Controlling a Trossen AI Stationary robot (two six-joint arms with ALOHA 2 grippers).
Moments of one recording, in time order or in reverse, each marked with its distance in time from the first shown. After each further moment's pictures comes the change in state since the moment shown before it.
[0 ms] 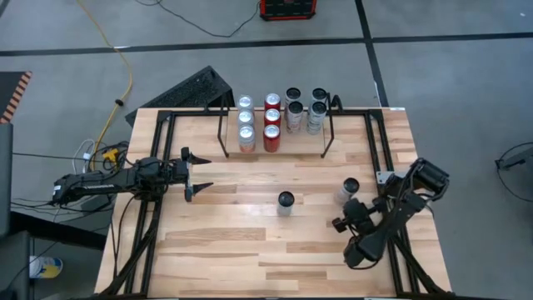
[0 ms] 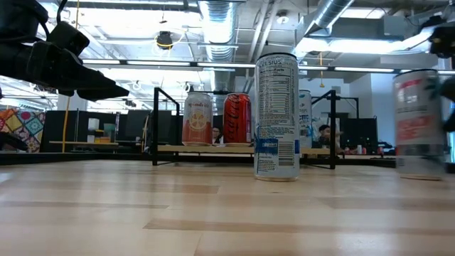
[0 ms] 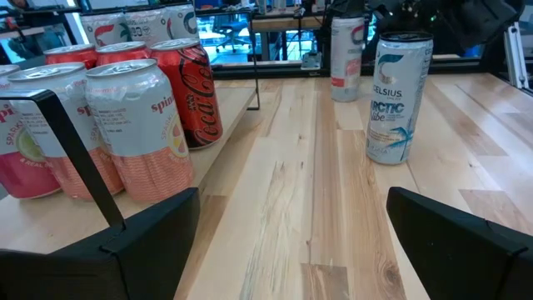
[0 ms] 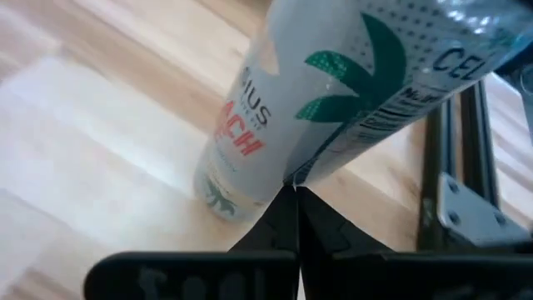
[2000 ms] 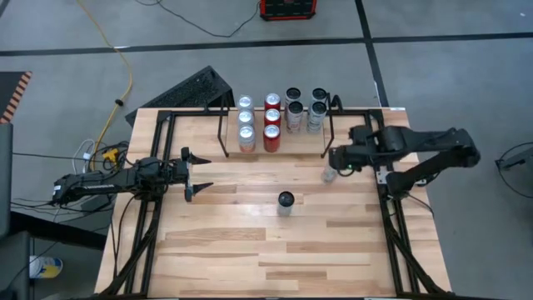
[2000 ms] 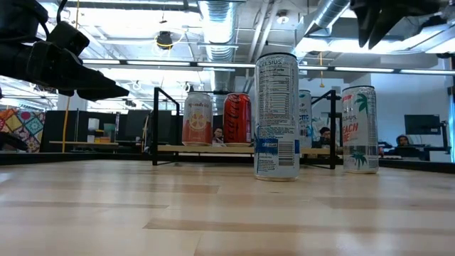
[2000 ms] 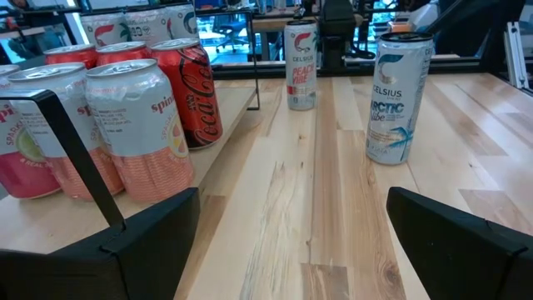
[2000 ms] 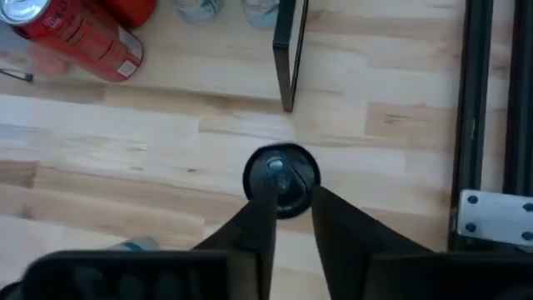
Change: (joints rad) left arm 0.000 0.000 0.000 0.000 0.000 0.000; right arm -0.757 -0.542 0.427 -0.088 -0.142 -0.513
